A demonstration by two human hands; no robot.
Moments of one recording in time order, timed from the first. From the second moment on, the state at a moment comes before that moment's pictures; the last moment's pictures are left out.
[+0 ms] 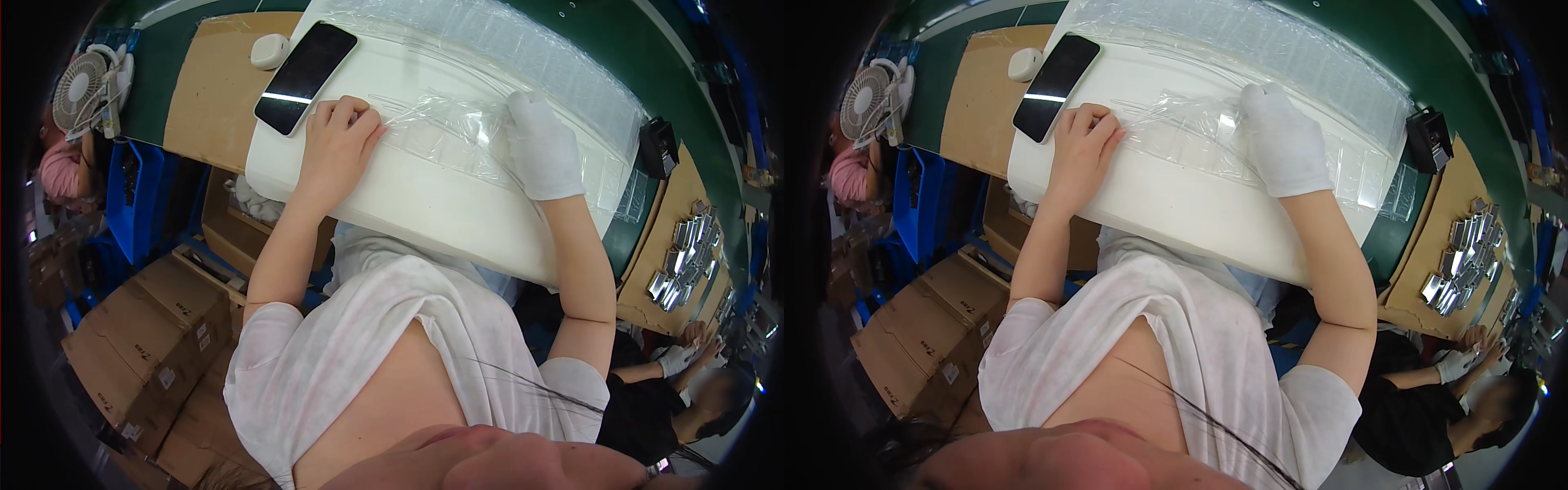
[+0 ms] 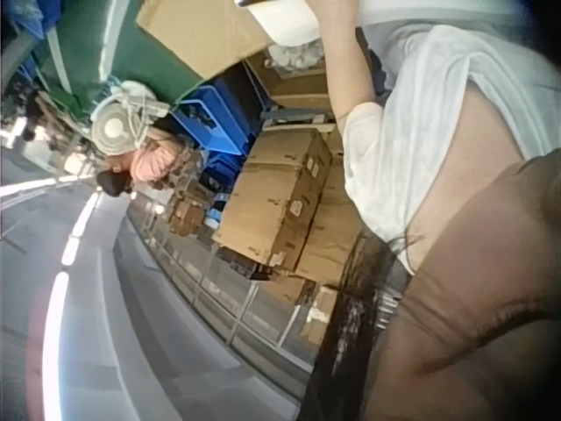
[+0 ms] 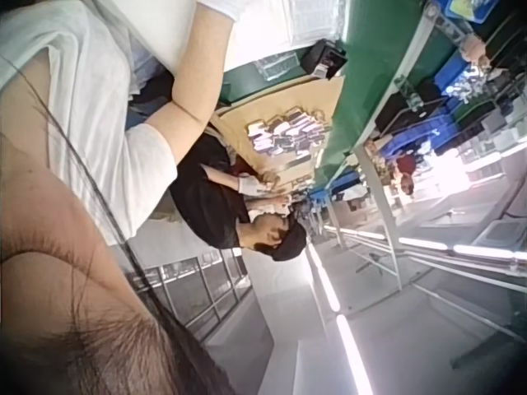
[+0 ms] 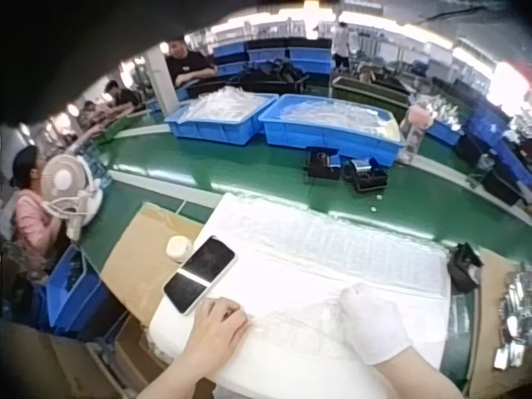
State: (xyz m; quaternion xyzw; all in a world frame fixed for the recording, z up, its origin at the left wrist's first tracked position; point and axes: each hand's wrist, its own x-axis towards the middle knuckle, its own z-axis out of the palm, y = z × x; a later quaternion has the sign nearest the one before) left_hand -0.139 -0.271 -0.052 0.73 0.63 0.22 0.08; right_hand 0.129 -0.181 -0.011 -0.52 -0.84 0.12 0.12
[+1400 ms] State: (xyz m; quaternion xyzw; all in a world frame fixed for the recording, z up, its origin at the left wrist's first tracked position) left_hand -0.146 -0.264 -0.040 0.78 0.53 0.23 0.25; right_hand 0.126 -0.171 0.014 -0.50 -0.42 0.47 0.60
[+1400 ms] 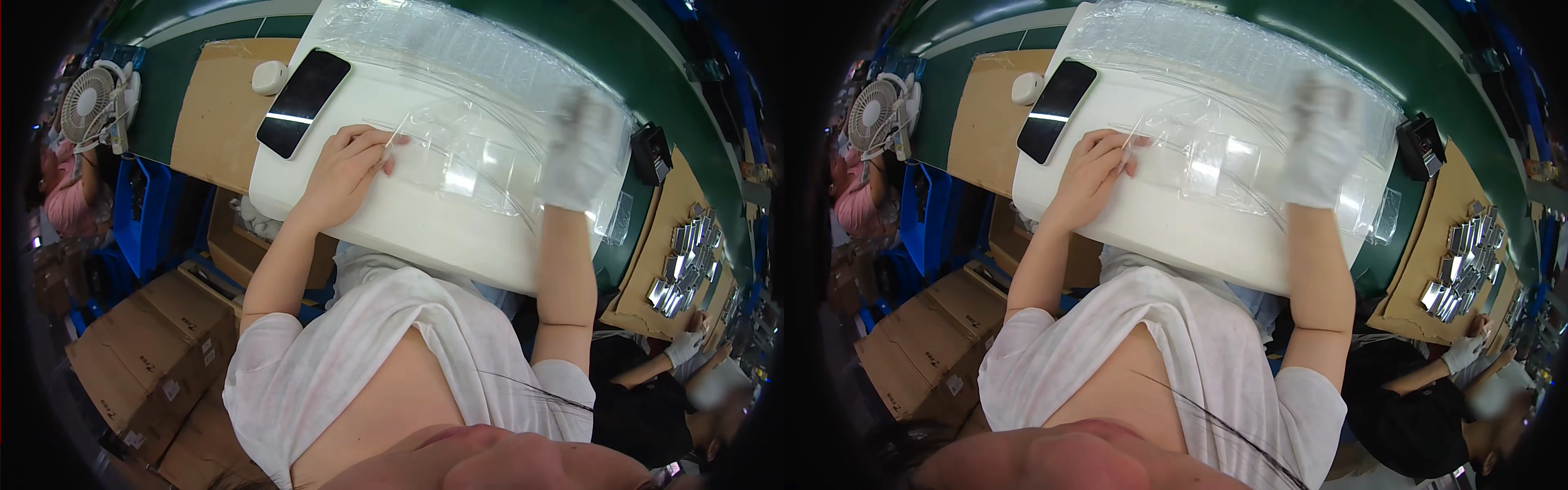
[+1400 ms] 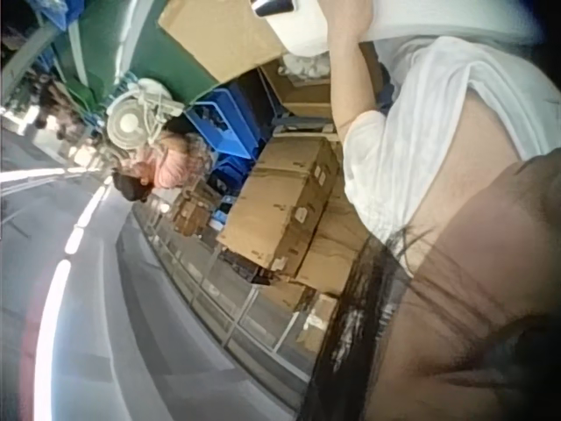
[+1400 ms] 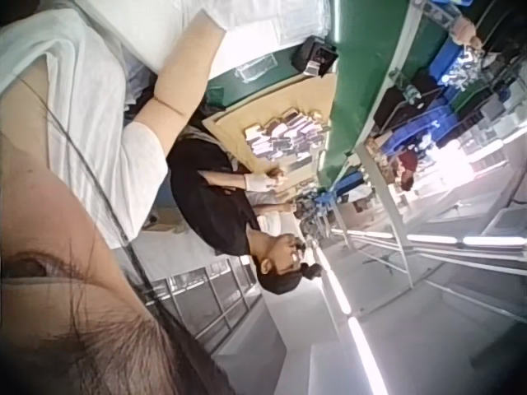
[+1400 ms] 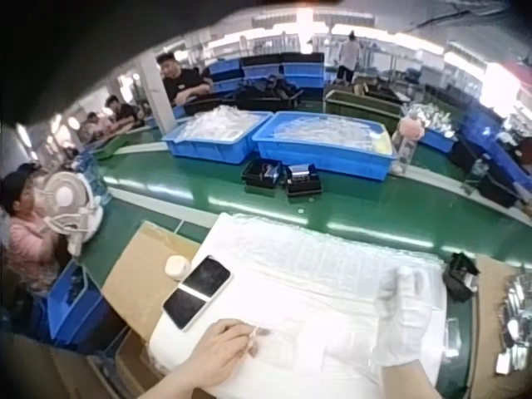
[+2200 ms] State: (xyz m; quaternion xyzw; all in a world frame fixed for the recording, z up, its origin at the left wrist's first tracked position) left_hand -0.226 0.102 -0.064 0.73 0.65 0.01 -0.19; right_hand 0.153 -0.196 -0.016 -0.51 -0.59 0.55 0.30
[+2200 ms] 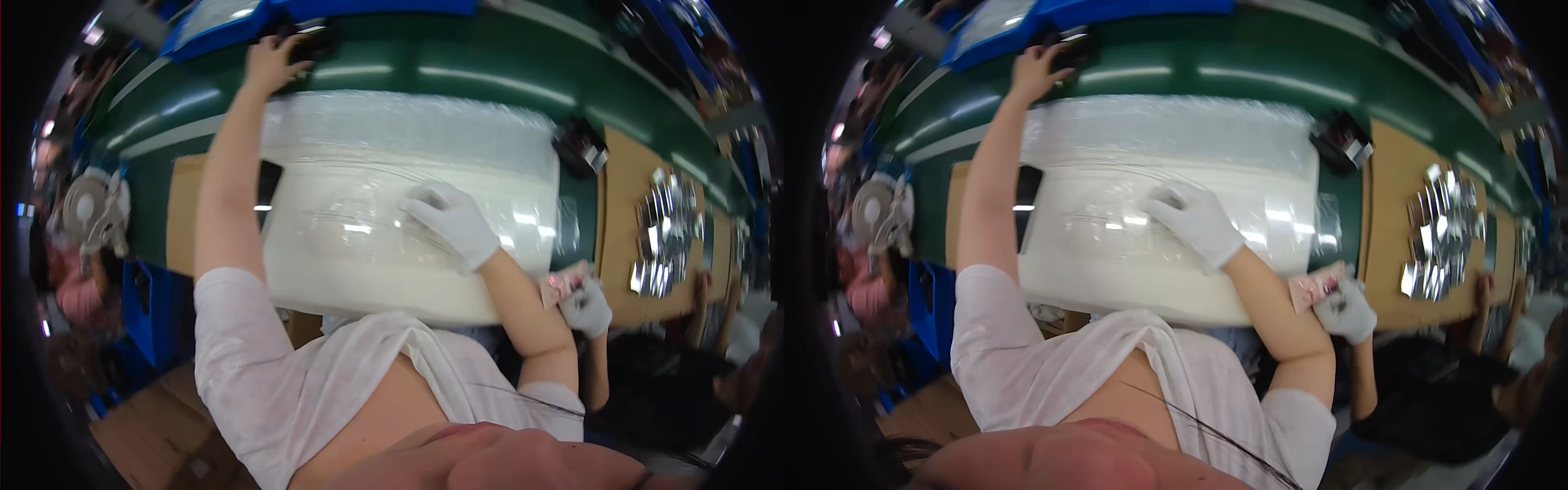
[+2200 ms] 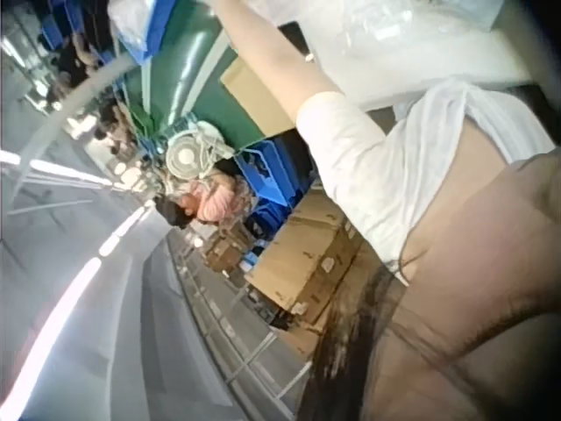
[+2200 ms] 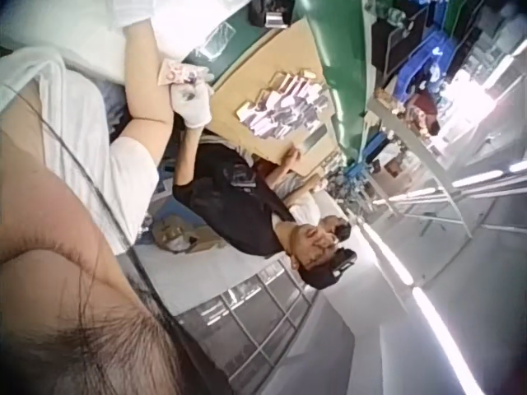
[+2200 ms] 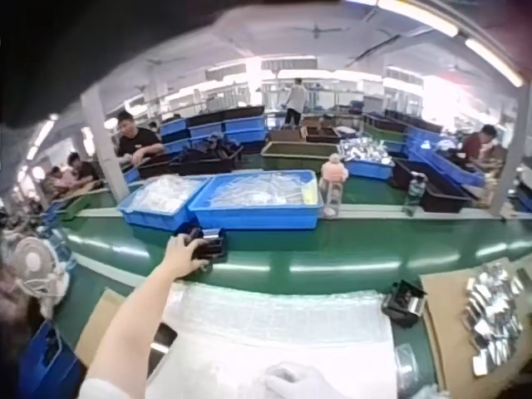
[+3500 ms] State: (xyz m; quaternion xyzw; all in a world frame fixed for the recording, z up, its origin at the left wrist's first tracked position) left_hand -0.190 -0.009 0.019 0.79 0.60 0.09 -0.04; right_hand 0.148 -0.196 -0.018 -0.49 -0.47 0.67 0.31
